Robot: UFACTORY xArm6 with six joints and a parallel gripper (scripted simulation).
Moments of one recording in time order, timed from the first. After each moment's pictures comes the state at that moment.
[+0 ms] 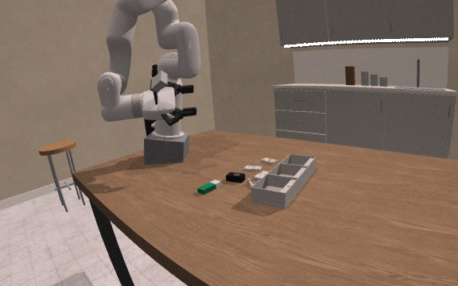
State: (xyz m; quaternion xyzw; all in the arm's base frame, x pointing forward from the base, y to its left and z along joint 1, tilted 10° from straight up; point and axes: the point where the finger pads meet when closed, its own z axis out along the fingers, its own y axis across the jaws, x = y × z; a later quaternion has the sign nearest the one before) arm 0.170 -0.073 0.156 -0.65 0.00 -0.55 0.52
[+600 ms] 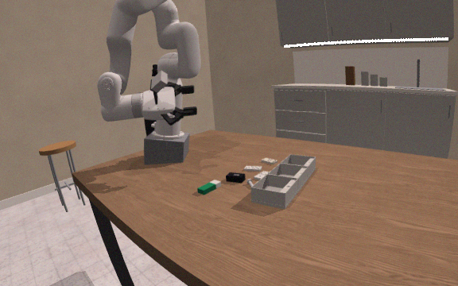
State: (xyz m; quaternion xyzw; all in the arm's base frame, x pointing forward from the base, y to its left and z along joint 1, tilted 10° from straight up) arm 0.170 -0.073 0.156 -0.65 0.00 -0.55 0.52
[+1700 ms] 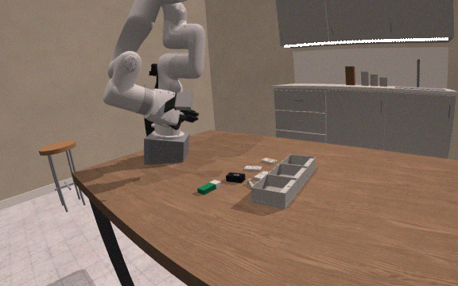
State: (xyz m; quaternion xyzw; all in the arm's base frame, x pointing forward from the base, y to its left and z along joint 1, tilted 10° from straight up) arm 0.160 -0.060 0.103 -0.80 -0.02 -0.22 0.55
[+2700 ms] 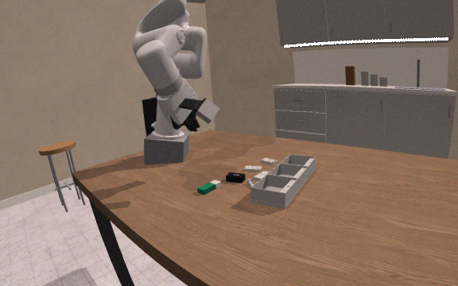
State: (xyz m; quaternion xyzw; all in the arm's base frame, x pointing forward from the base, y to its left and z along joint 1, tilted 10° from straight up) arm 0.195 -0.094 0.086 -0.93 0.00 0.02 0.37
